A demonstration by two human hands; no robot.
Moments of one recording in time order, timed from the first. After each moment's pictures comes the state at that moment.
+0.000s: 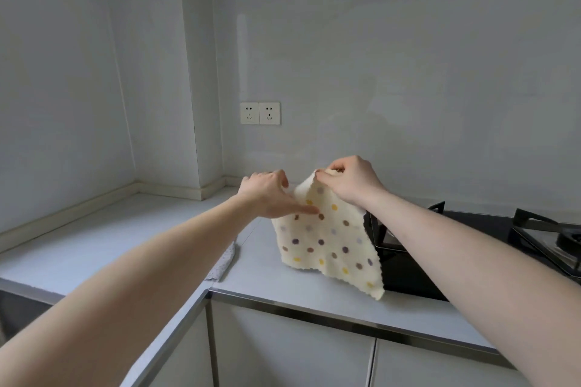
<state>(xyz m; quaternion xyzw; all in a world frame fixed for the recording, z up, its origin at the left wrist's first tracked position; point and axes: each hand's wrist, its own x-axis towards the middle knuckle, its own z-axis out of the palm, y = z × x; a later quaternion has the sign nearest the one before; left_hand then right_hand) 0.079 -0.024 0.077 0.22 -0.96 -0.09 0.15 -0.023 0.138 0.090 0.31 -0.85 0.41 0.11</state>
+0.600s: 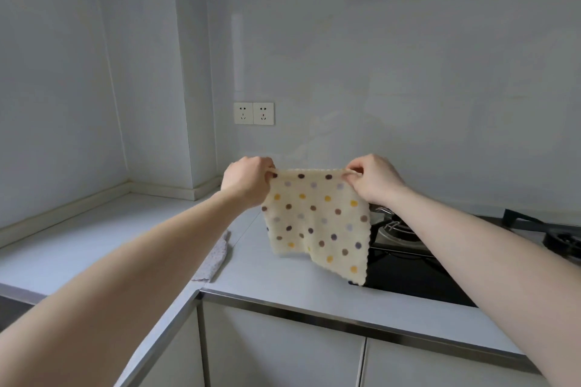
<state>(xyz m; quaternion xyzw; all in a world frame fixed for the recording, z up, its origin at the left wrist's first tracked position) 0.076 -0.044 0.084 0.18 -0.93 -0.04 0.32 -0.055 0.182 0.096 0.33 -0.89 0.28 0.16</state>
